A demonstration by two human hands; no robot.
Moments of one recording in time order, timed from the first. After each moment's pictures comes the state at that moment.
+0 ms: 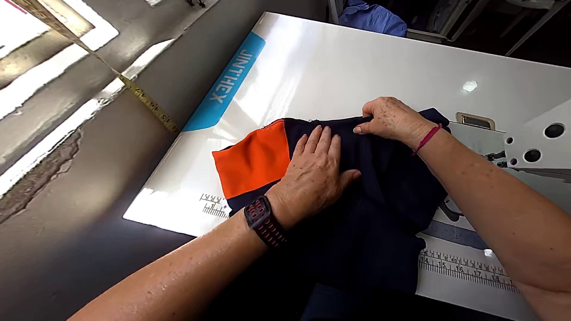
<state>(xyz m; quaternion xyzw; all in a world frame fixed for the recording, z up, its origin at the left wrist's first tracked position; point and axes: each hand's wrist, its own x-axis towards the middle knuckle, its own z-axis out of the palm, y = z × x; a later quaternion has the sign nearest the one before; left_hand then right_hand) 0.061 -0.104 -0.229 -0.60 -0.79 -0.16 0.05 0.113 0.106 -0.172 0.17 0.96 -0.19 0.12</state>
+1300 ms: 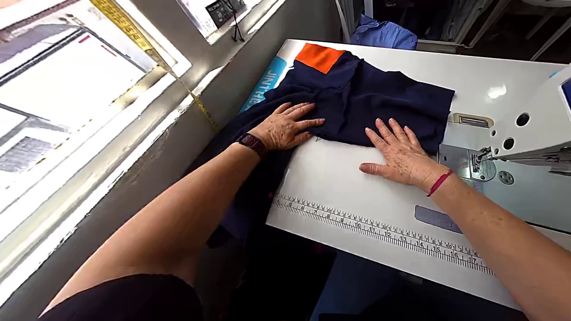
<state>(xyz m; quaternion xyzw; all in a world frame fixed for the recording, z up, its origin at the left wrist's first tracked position) -0.078 -0.123 -0.227 -0.72 -0.69 -0.08 0.05 0.199 0.089 -0.226 0.11 0.98 -0.14 0.01</state>
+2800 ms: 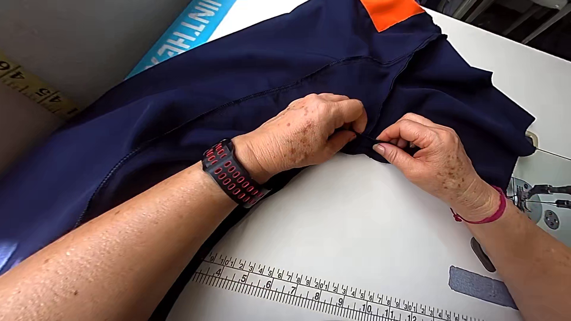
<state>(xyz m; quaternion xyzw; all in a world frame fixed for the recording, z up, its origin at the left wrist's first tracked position) -0.034 -0.052 -0.235 -0.72 -0.62 -0.33 -0.03 0.155 0.105 -0.236 0.03 0.94 -0.24 -0.23</state>
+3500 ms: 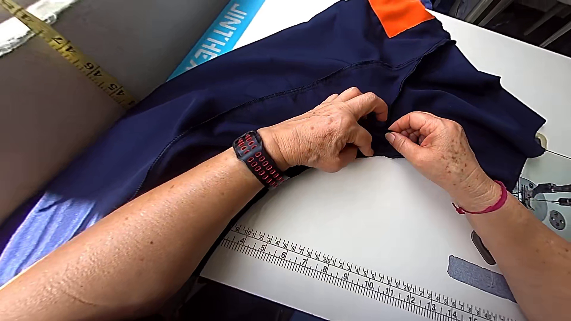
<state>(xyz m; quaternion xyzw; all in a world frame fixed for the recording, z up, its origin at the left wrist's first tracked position) -0.032 -0.052 -0.231 -0.79 -0.54 -0.29 -0.04 0.157 0.098 -0.227 0.12 0.93 -0.27 -0.20</state>
